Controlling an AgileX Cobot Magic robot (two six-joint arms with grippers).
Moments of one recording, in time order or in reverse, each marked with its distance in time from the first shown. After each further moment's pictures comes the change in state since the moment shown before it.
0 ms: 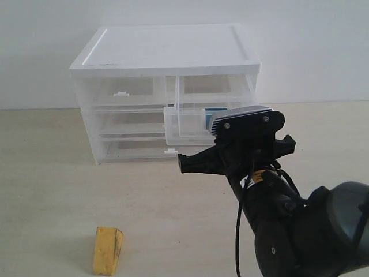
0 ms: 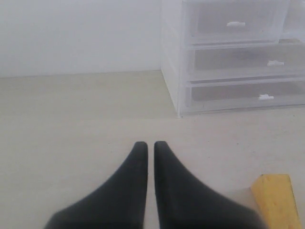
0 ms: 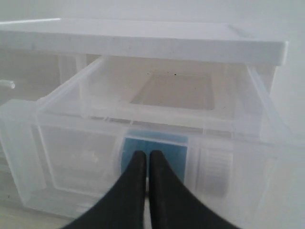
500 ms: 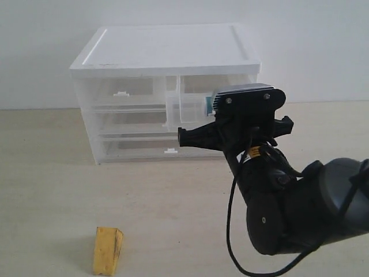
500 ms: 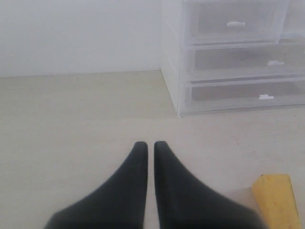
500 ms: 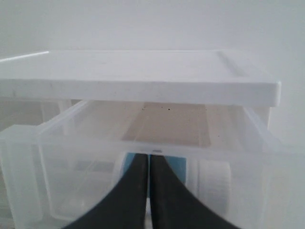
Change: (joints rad) left arm 0.000 0.000 0.000 0.000 0.000 0.000; right arm -0.056 0.007 -0.096 -0.028 0.012 0.006
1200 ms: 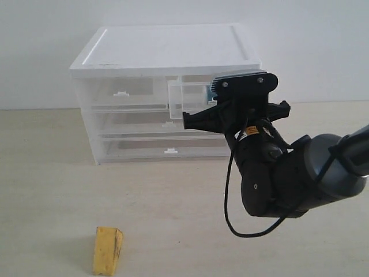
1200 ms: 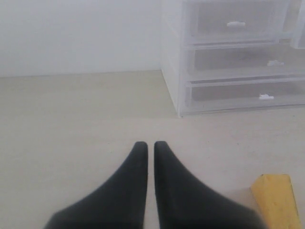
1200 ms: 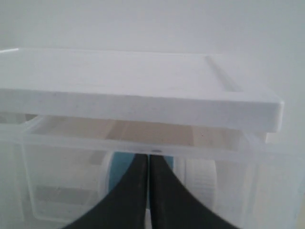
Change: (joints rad) left arm 0.000 0.000 0.000 0.000 0.000 0.000; right arm -0.104 0.066 -0.132 -0.047 0.079 -0.053
